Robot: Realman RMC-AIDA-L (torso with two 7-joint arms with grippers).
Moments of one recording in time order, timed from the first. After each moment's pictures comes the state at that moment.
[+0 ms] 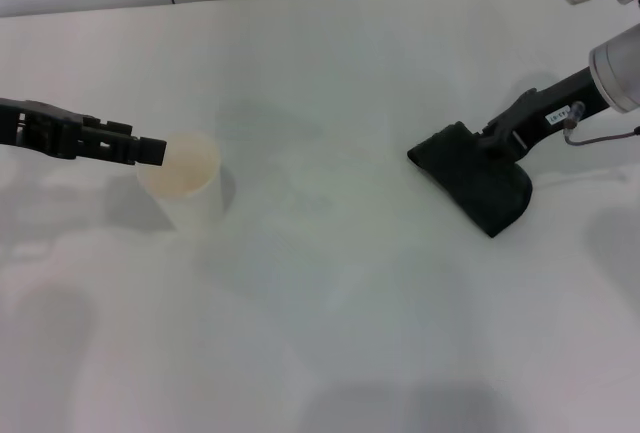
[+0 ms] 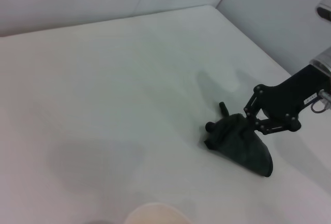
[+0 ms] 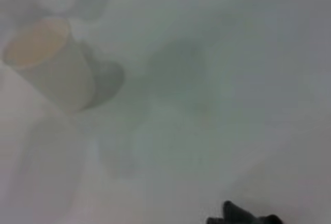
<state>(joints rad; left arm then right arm) -1.09 -1.95 2.85 -0.73 0.09 1.86 -1.72 1.09 1.98 -2.82 0.56 -0.24 -1.44 1.55</state>
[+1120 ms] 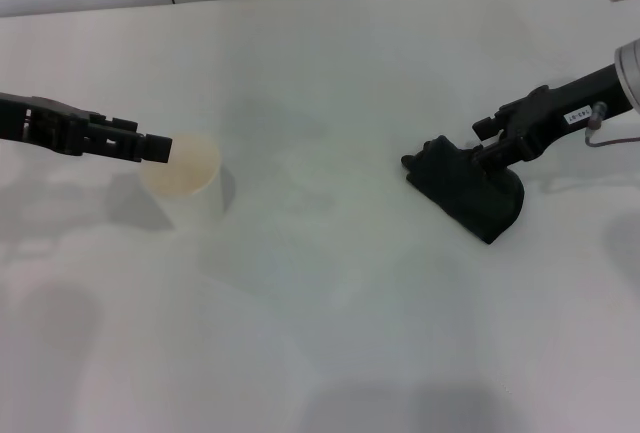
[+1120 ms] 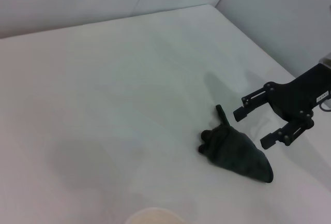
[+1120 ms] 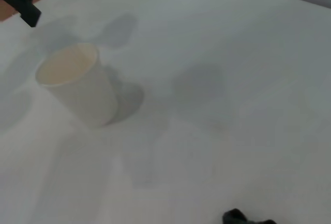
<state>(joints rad) -1.10 -1.96 2.85 -0.72 0.10 1.85 -1.73 1.03 1.95 -2.82 0.57 -0.15 -1.53 1.47</state>
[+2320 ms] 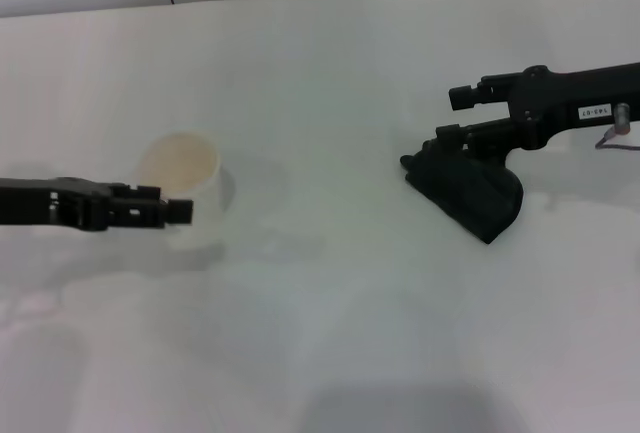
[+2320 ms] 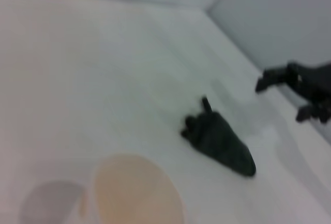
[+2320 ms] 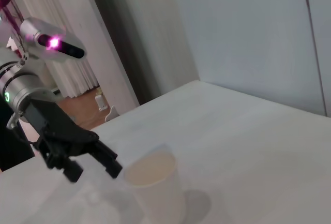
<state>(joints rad) -0.92 -2.05 2.85 -0.73 -0.06 1.85 -1.68 0.88 1.95 -2.82 0.56 0.20 -1.77 1.29</state>
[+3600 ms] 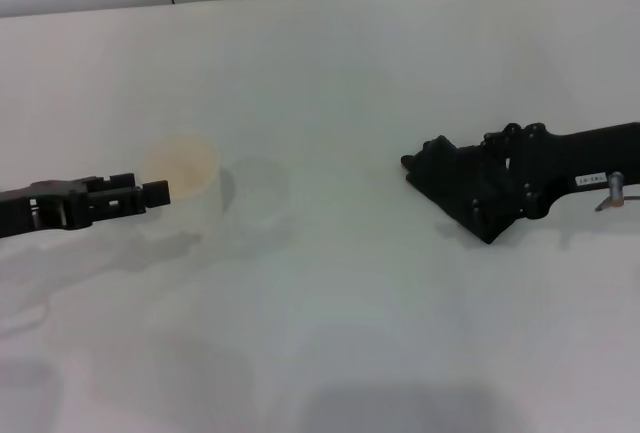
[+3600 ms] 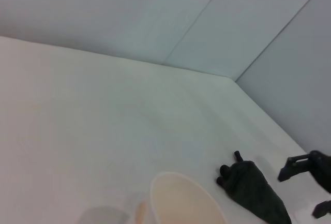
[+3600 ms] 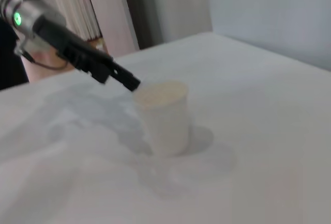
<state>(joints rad) -0.80 -2.05 2.85 -0.67 -0.22 1.76 -1.63 0.83 2.00 -2.82 0.56 0.11 -1.69 1.07</state>
